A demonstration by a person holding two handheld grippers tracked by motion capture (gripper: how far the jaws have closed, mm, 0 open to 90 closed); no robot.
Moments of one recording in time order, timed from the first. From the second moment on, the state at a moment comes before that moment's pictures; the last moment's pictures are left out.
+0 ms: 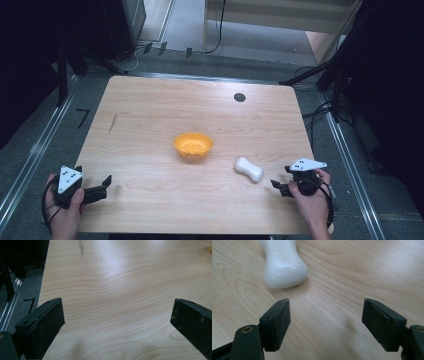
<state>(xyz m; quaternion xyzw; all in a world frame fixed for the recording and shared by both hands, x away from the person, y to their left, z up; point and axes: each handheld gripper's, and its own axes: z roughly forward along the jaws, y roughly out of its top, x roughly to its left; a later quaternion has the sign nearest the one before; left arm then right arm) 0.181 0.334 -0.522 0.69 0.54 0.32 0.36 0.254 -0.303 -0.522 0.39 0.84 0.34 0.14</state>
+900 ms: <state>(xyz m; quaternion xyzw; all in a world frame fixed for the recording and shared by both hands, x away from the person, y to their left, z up) 0.181 0.334 -0.523 0.69 0.54 0.32 0.36 0.287 -0.262 -0.510 0.34 0.91 0.20 0.10</state>
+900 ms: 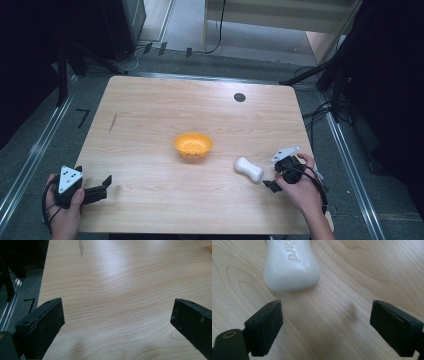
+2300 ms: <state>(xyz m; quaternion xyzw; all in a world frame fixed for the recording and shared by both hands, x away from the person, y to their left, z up) 0.181 0.334 -0.523 0.69 0.54 0.32 0.36 0.321 -0.191 -0.505 0.29 0.95 0.12 0.03</state>
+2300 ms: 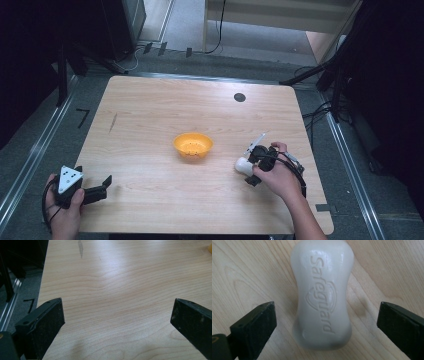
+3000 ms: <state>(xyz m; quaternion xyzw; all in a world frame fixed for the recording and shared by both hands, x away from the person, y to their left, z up) 0.181 0.334 -0.523 0.69 0.54 0.31 0.36 0.332 -0.173 -0.506 0.28 0.95 0.11 0.02</state>
